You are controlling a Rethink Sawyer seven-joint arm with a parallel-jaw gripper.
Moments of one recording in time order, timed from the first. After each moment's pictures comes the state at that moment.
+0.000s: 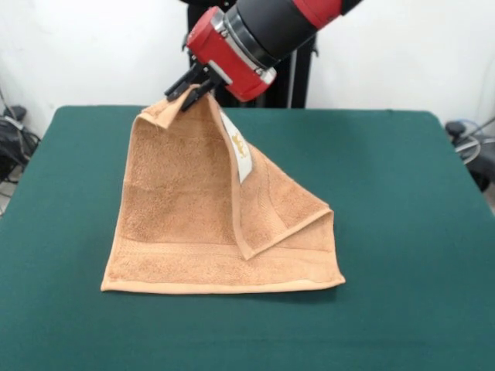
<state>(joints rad) 0.32 -0.28 -0.82 1.43 -0.01 0.57 1.82</state>
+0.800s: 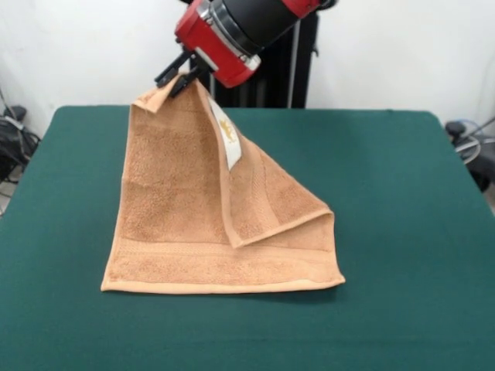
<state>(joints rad) 0.32 -0.30 -0.82 1.54 -0.01 0.48 1.82</state>
